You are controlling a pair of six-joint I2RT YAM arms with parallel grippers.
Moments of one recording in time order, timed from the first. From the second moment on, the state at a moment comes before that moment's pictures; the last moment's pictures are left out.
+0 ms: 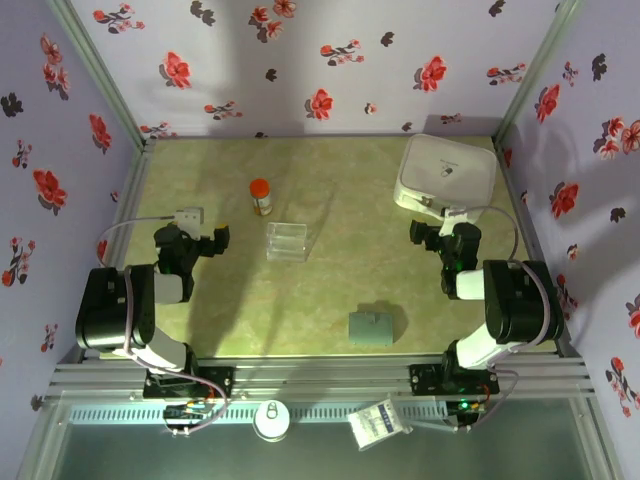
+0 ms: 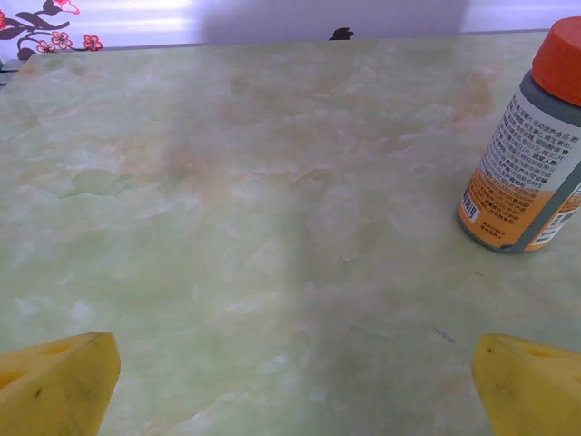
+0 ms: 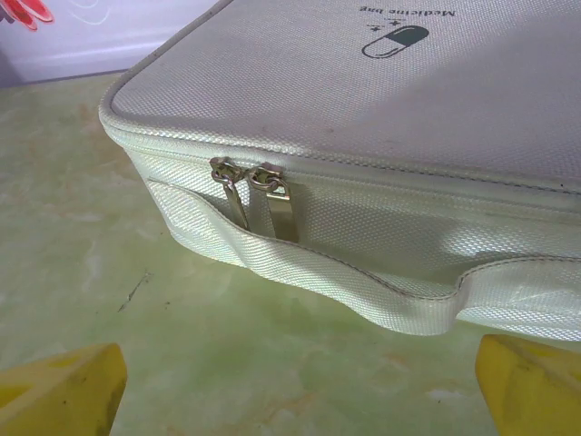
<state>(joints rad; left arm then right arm) 0.04 1.54 0.35 0.82 0.18 0.06 -0.01 1.55 0.36 0.83 -0.10 0.07</state>
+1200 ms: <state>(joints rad) 0.04 1.54 0.35 0.82 0.18 0.06 -0.02 1.55 0.36 0.83 -0.10 0.07</state>
